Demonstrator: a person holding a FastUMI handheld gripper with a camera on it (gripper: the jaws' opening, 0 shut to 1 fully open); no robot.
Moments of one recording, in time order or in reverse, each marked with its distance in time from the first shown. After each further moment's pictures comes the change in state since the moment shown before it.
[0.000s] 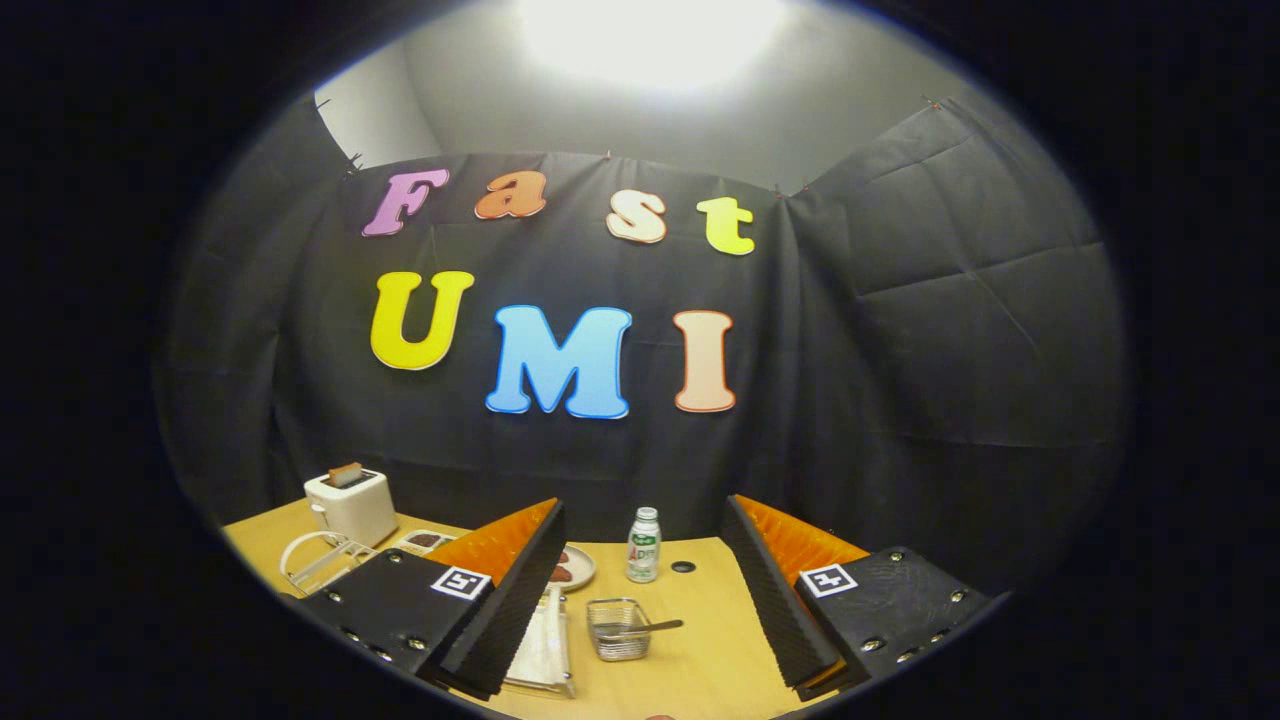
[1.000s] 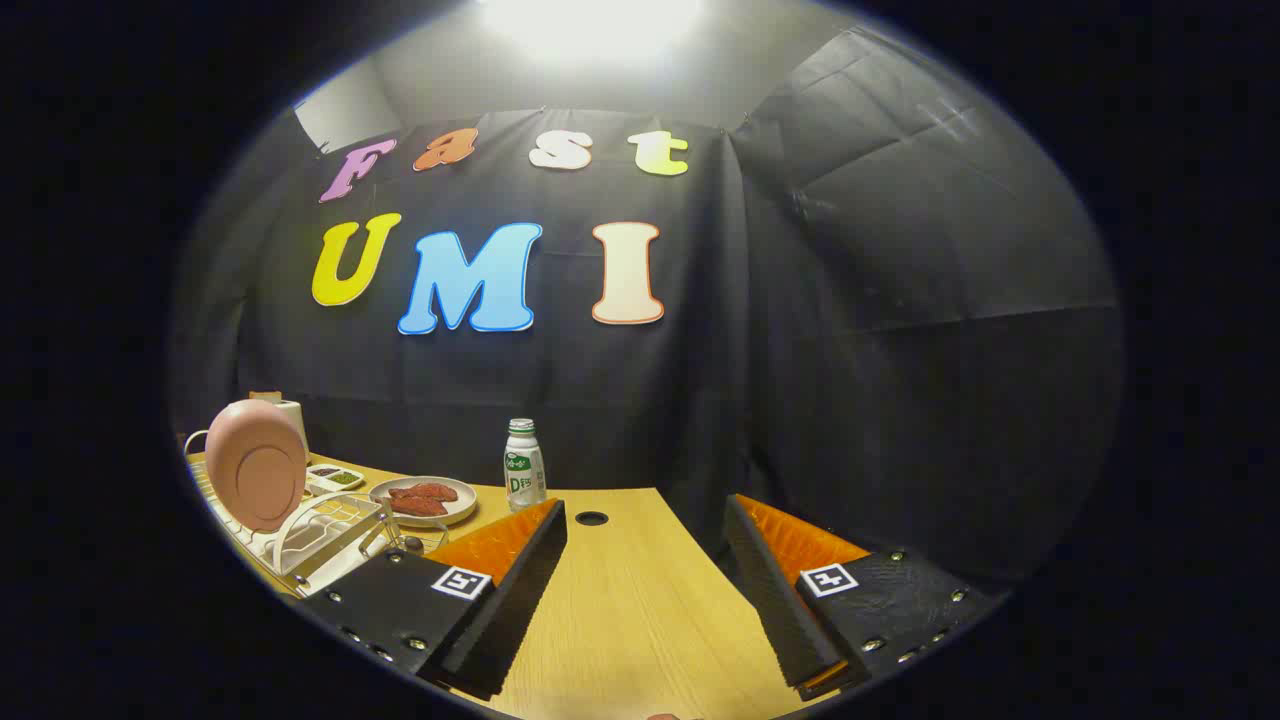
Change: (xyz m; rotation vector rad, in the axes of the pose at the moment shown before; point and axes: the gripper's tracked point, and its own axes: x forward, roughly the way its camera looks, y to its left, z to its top) arm 0.073 -0.227 -0.175 0.005 0.025 -0.087
